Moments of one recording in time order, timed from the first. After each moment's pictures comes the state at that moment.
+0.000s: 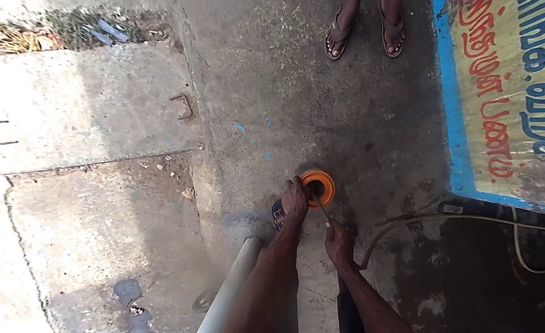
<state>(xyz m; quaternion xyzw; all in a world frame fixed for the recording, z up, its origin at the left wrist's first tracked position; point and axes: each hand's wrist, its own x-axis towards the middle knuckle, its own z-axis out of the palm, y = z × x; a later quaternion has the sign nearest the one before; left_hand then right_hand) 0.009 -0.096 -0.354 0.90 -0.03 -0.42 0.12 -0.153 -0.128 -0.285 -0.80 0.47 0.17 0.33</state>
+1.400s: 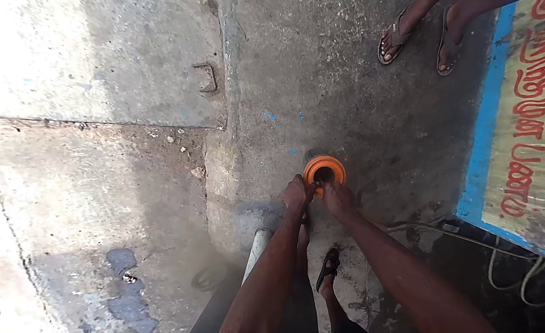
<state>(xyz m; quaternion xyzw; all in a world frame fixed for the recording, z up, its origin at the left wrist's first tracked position) 0.133 -0.014 -0.368 0.80 0.09 -0.57 0.17 0.084 -0.118 -0.326 -0.84 0.23 0.48 0.12</state>
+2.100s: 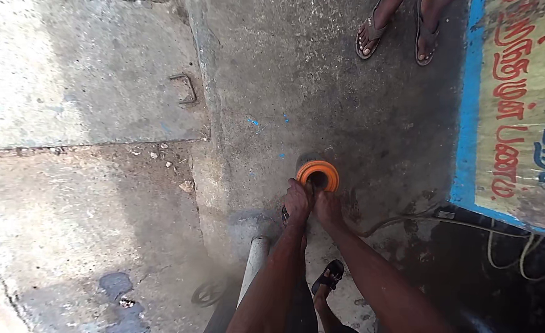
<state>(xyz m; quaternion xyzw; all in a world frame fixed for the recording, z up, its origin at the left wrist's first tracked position) 0.108 -0.050 -0.361 0.84 0.11 -0.52 0.15 0.053 -0.103 -0.334 -0.82 0.37 0.40 0.17</state>
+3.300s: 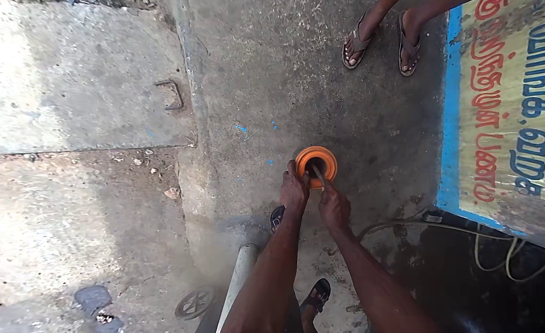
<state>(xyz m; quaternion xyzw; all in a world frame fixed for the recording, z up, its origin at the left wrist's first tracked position) 0.122 -0.092 -0.372 0.87 0.06 -0.42 0.27 0.037 -0.153 -0.310 -0.86 0.41 0.25 0.18</state>
